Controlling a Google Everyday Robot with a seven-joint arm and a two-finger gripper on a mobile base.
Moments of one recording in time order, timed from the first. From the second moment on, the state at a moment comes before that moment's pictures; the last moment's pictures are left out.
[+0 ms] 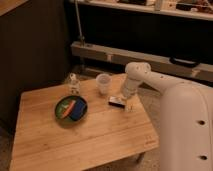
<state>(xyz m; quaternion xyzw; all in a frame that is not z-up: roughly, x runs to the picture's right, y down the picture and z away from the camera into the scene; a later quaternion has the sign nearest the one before) 0.105 0.083 0.894 -0.34 -0.19 -0.14 0.91</state>
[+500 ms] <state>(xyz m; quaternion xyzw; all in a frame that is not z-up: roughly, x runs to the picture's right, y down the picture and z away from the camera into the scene) 0.111 0.093 0.907 -0.36 -0.18 -0.13 0.91</state>
